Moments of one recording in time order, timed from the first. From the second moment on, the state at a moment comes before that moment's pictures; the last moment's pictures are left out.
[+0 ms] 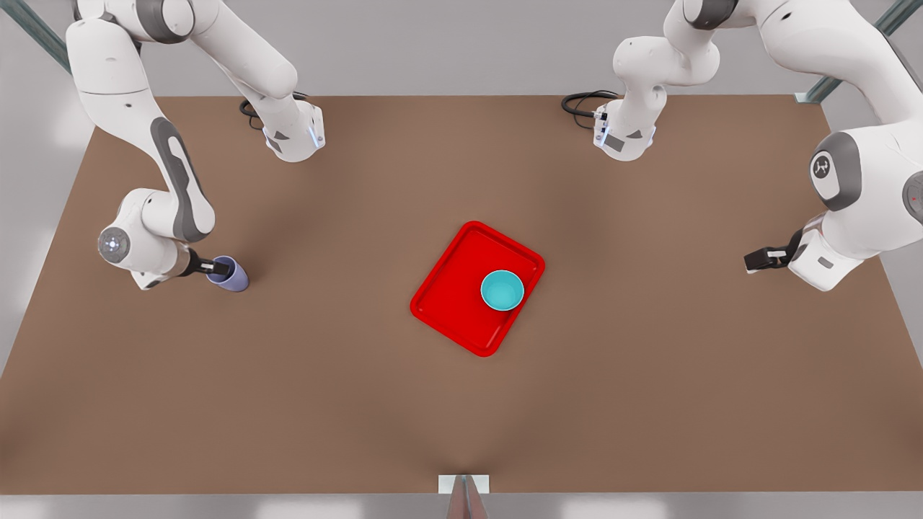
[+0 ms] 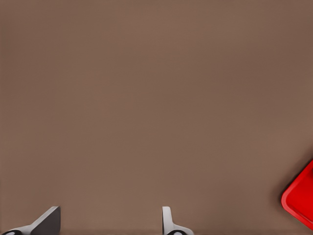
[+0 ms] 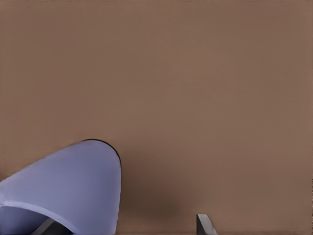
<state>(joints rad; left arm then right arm) -0.10 0.20 0.22 -1.51 0.02 1.59 0.05 -0.62 0.30 0.33 -2.24 -0.15 2.29 0.00</state>
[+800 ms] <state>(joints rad) -0.10 0.20 0.22 -1.51 0.02 1.58 0.05 -0.60 0.33 0.36 -2.15 -0.14 2.17 -0.01</state>
